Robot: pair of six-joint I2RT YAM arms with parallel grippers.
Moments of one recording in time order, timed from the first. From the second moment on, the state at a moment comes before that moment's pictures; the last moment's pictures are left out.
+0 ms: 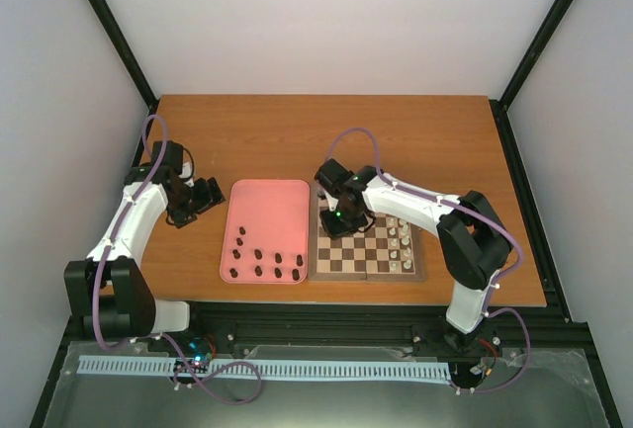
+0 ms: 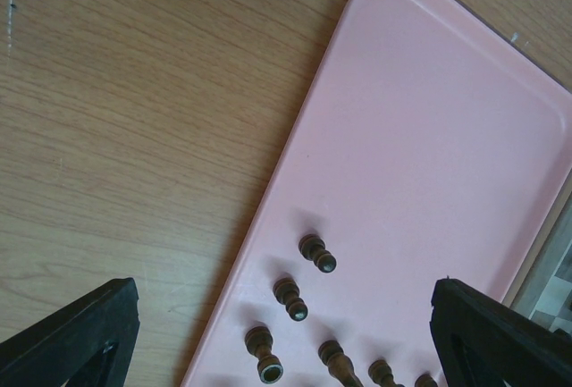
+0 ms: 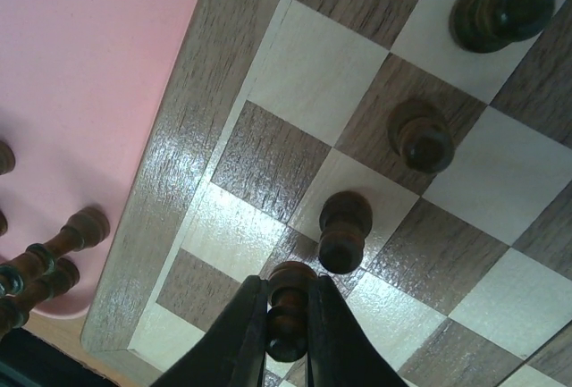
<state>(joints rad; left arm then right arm) 0.07 1.33 1.01 -0.94 0.23 -0.47 0.78 1.80 1.30 -0.87 -0.16 0.36</state>
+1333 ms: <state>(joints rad) 0.07 1.34 1.01 -0.93 0.24 -0.47 0.78 1.80 1.28 -0.90 -0.18 0.36</state>
